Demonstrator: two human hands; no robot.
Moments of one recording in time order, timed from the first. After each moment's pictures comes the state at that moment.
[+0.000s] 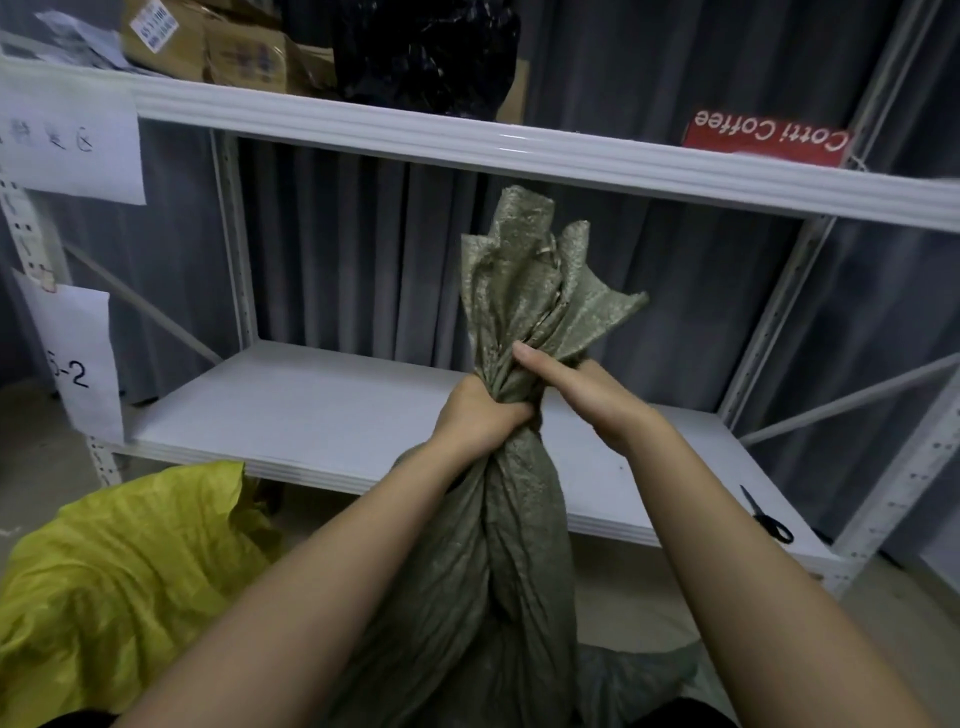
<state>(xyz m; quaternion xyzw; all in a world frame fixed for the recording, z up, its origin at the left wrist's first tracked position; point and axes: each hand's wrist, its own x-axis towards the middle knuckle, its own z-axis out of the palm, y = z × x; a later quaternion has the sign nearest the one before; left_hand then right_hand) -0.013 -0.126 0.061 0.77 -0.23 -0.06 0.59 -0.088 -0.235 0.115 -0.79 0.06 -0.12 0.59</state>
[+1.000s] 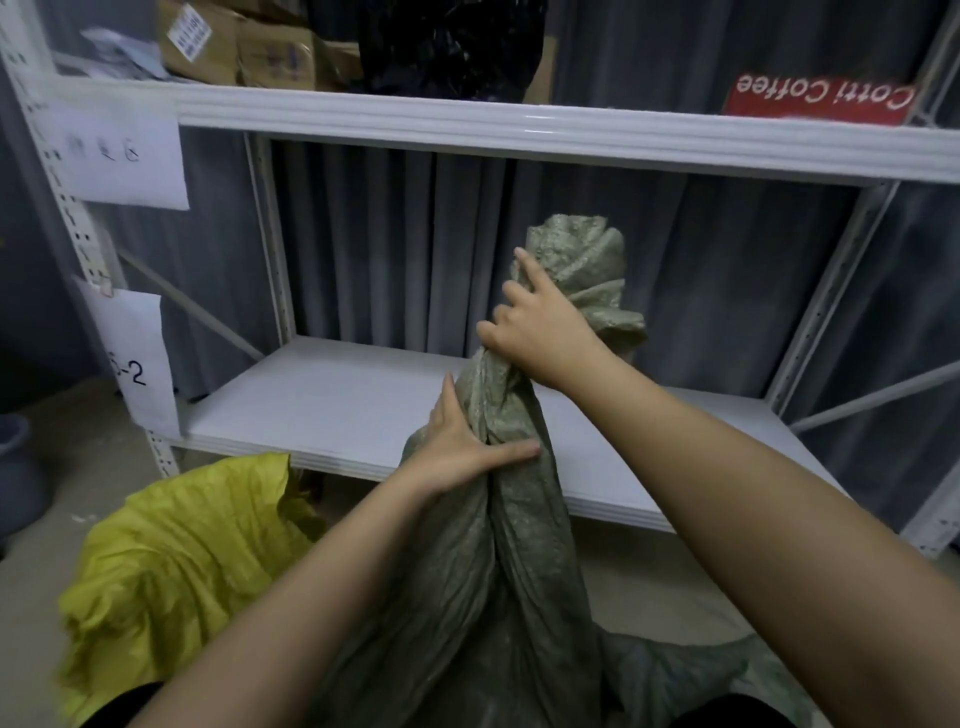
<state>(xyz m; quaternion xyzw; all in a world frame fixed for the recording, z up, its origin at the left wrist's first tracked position) -0.005 -0.068 0.022 0.83 -0.22 -0.12 0.49 -0.027 -0.194 0.133 -0.86 -0.11 -0.22 -0.44</state>
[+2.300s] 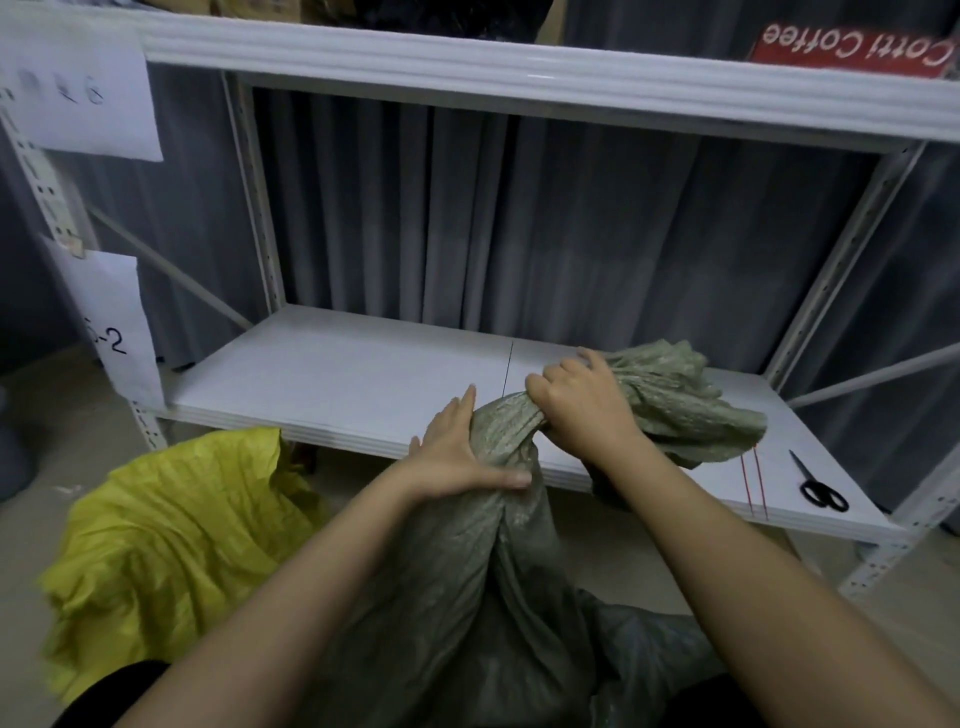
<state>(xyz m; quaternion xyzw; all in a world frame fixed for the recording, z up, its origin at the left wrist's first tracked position) 0.009 -0.063 -0.010 0.87 -0.28 -0.18 0.36 -0.043 -0.226 0.035 -0.95 -0.06 -0.20 -0.24</state>
